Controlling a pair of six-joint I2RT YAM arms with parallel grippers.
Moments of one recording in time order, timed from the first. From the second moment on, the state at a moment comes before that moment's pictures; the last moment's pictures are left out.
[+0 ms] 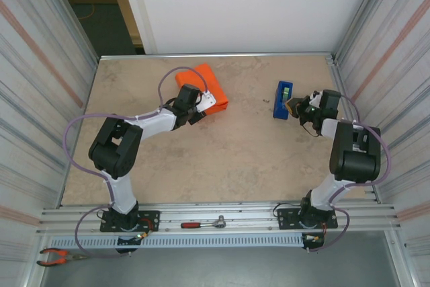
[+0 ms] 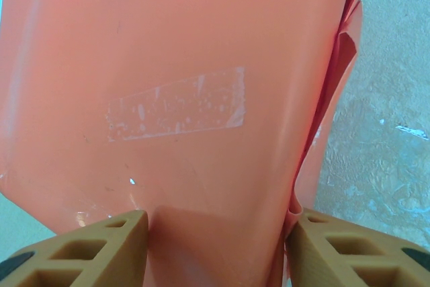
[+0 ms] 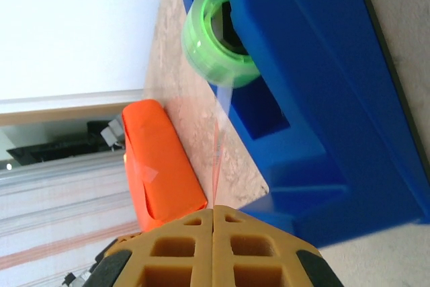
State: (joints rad) left arm -0.53 1.85 1.13 -0.05 -0.15 0.63; right arm -0.20 1.67 0.76 0.28 -0.73 1.01
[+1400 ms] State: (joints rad) left arm -0.53 1.85 1.13 -0.06 -0.15 0.63; right arm -0.18 1.57 0.55 0.37 -0.69 1.12
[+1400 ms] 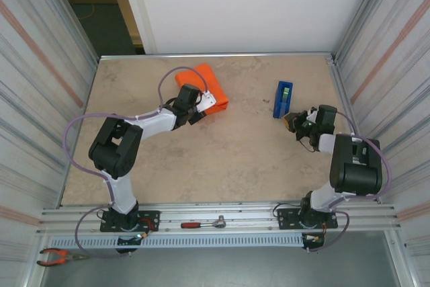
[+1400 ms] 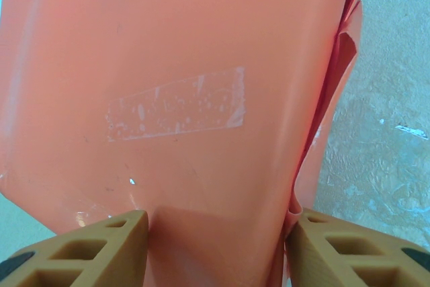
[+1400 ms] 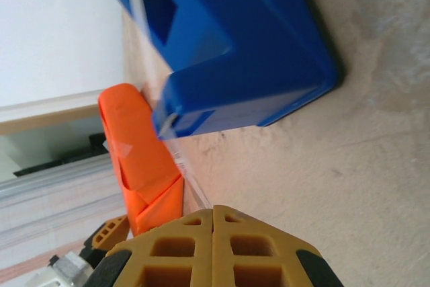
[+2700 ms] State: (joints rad) left arm -0.53 1.85 1.13 -0.05 -0.15 0.63; right arm -0.06 1.90 0.51 0.89 -0.71 1.42
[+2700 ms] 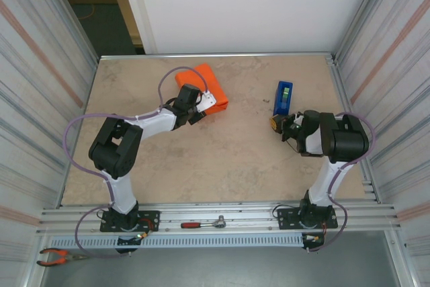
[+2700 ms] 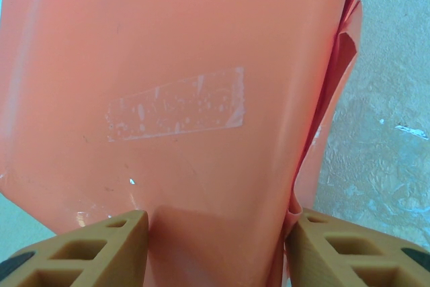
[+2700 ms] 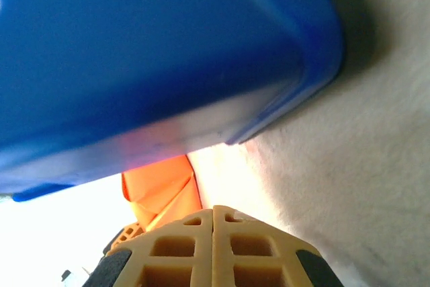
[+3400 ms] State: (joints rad) left arm -0.53 1.85 1.13 -0.06 -0.16 0.63; right arm 0.10 1.82 0.67 0.74 -0.54 1.32
